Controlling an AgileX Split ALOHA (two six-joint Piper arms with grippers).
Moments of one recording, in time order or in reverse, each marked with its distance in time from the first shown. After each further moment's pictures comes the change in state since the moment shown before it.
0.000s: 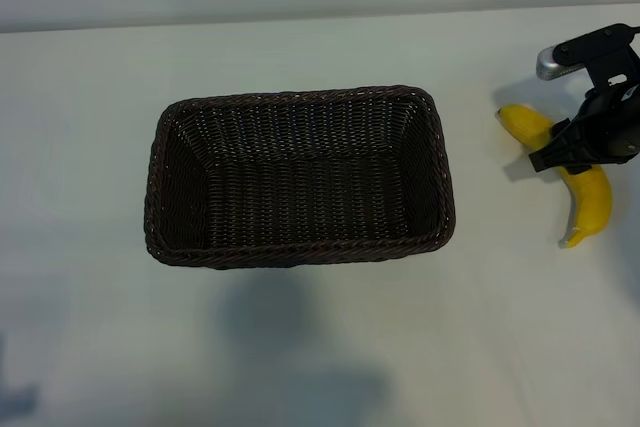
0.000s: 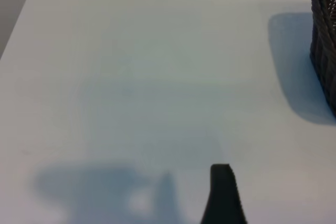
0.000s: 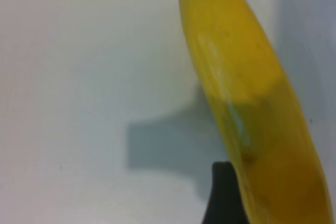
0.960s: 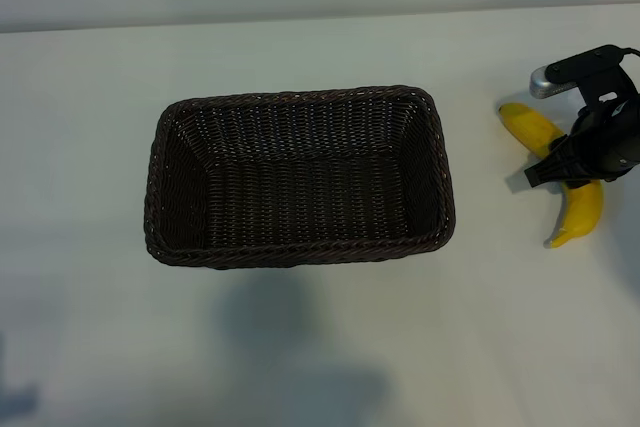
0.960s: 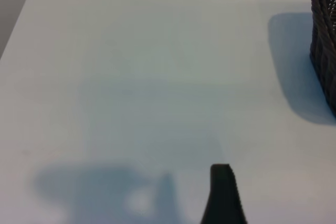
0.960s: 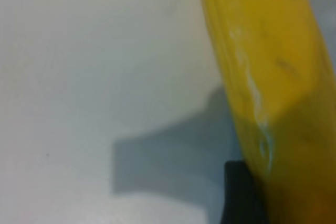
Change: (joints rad) left arm 0.000 0.000 0.000 0.000 0.000 0.000; right arm 0.000 0.060 0.000 0.000 0.000 0.007
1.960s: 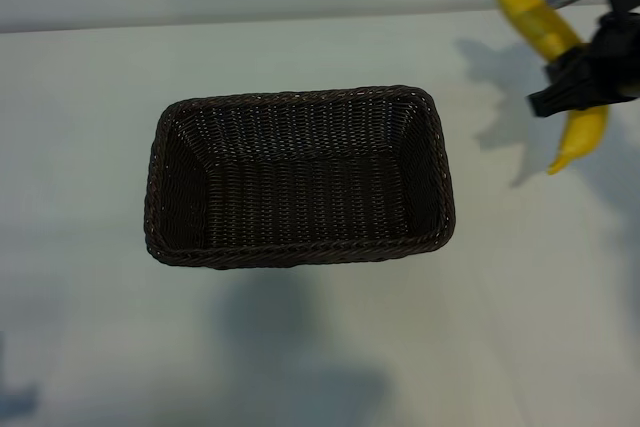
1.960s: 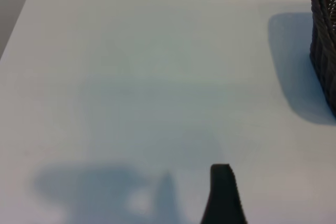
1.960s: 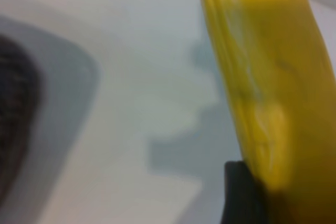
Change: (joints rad) left arm 0.000 0.000 0.000 0.000 0.000 0.001; right arm 0.102 -0.335 -0.004 0.000 -0.036 -0.034
